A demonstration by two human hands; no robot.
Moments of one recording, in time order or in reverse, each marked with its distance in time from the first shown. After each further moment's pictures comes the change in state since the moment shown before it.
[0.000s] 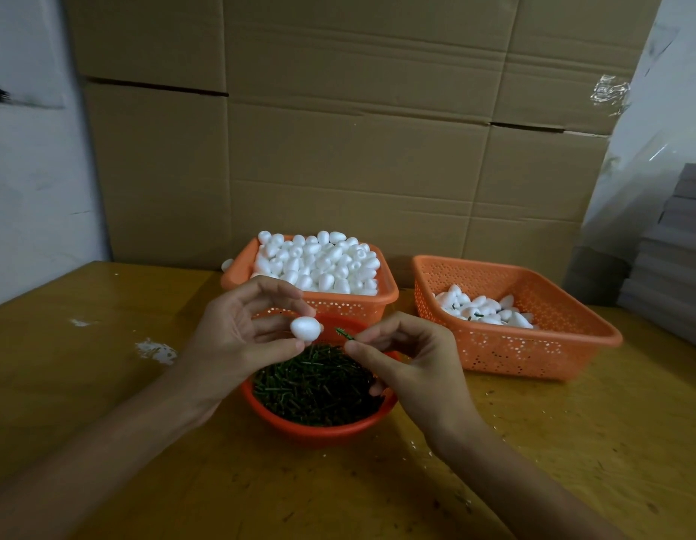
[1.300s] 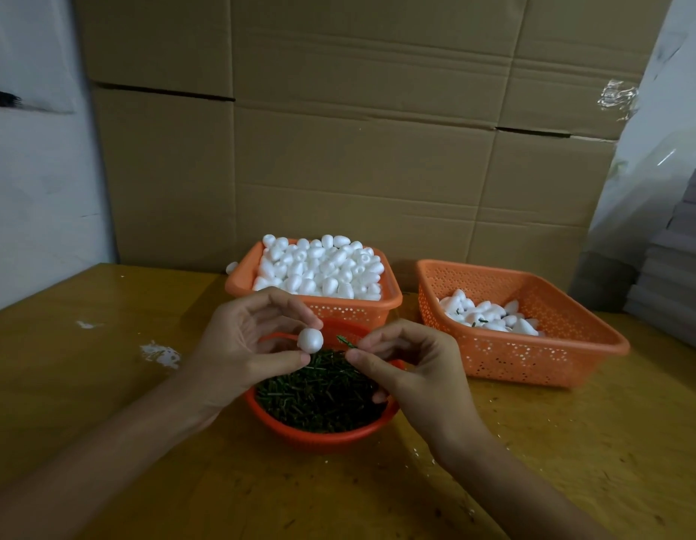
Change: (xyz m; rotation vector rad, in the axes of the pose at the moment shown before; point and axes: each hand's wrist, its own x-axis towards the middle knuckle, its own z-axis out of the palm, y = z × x) left_hand -0.001 0.004 -0.001 0.107 -0.021 0.024; right_hand 0.002 -0.002 0.002 -0.010 -0.005 0.001
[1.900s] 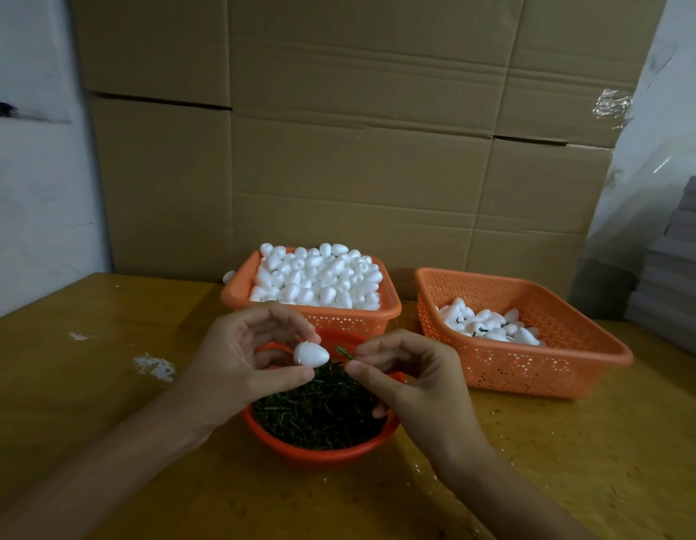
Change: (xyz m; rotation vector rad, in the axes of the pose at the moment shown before) left_hand 0.001 -0.006 0.000 0.046 -0.019 0.005; right_hand -0.001 0.001 -0.002 0.003 0.014 0.022
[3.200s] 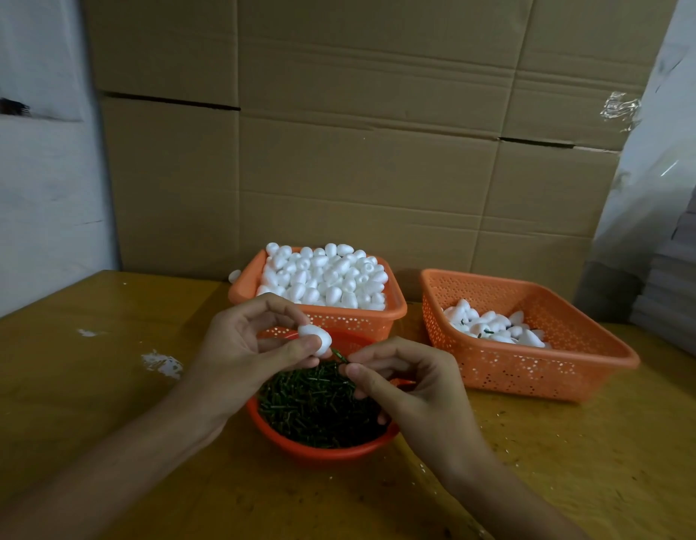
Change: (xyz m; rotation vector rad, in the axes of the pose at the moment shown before) left_hand -0.001 0.006 0.007 -0.185 0.157 -0.090; right_hand -0.007 -0.001 0.004 -0.093 -0.076 -0.062
